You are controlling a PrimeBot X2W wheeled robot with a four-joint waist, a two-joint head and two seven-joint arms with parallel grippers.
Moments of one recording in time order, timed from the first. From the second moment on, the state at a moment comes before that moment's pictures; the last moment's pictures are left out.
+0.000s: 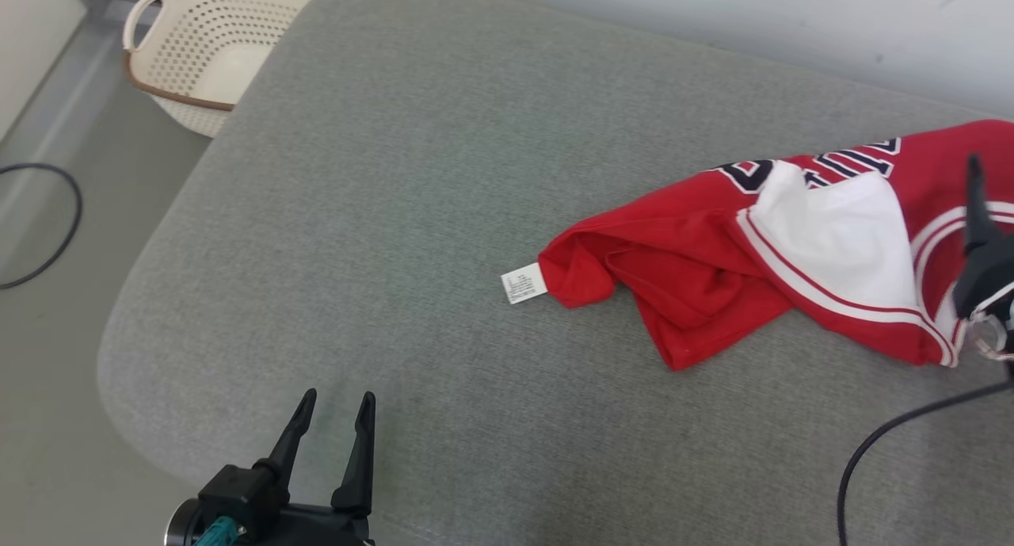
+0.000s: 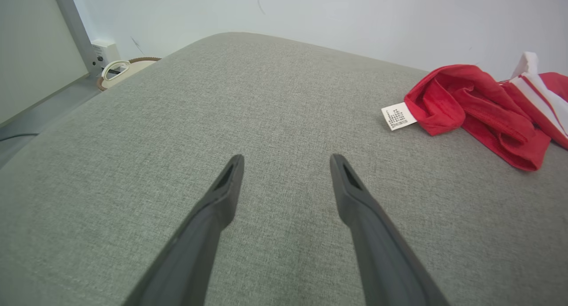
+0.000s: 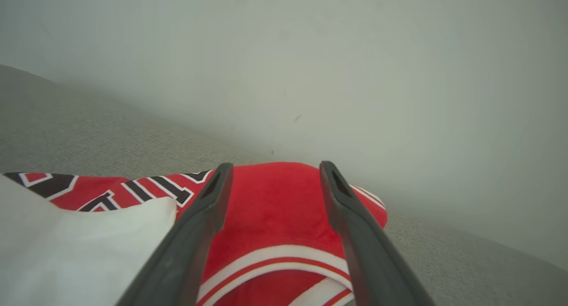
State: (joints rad) left arm -0.21 0.05 -0.17 0.22 -0.21 -0.02 -0.26; right arm -0.82 -0.50 0.13 0.89 0.02 0.13 -0.26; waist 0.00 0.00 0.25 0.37
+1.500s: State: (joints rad) left arm -0.20 0.05 -0.16 0.23 -0.23 -0.01 -0.26; right arm -0.68 -0.51 0.50 0.65 0.49 0.13 -0.26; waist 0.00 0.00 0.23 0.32
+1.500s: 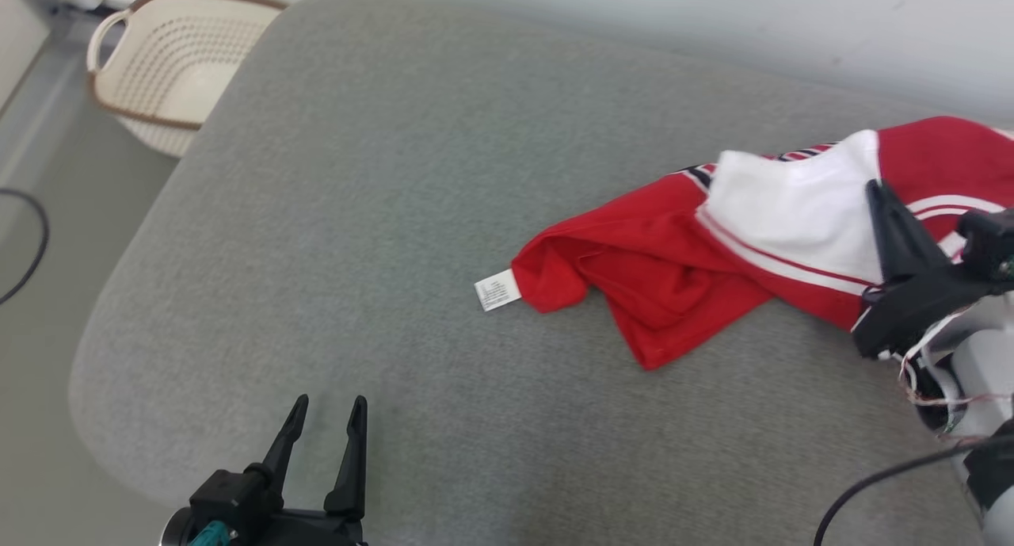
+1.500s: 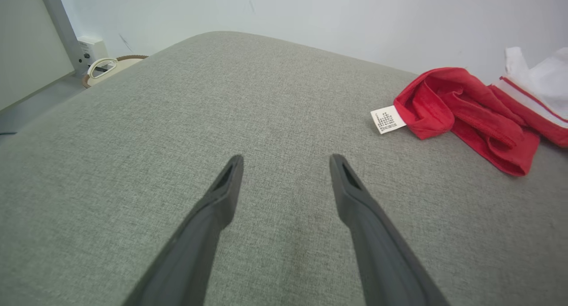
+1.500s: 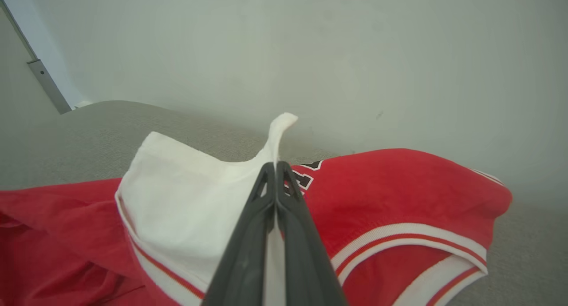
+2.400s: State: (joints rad) left arm -0.18 0.05 -0.10 0.26 -0.21 -0.03 -0.26; right arm -0.35 -0.62 0.81 0.40 0.65 0.13 -0.26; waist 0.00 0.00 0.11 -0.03
